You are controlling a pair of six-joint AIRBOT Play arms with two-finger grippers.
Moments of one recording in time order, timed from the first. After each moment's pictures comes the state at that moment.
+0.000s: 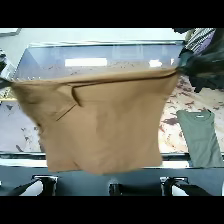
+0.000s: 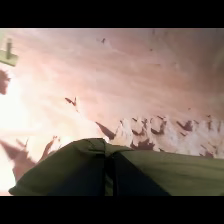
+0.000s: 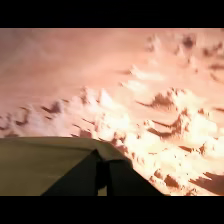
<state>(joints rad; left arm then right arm) 0.33 -1.18 1.52 1.13 -1.32 -1.58 -0.05 -1.31 1.71 -1.26 1.35 1.62</state>
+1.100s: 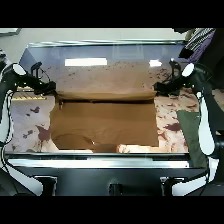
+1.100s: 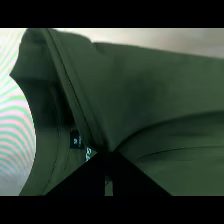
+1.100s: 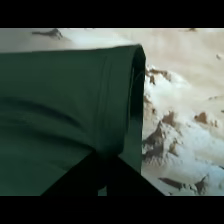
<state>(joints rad) 0.14 -1.91 1.86 1.24 -1.37 -1.45 -0.05 -1.74 1.66 -1.27 1.27 1.54</state>
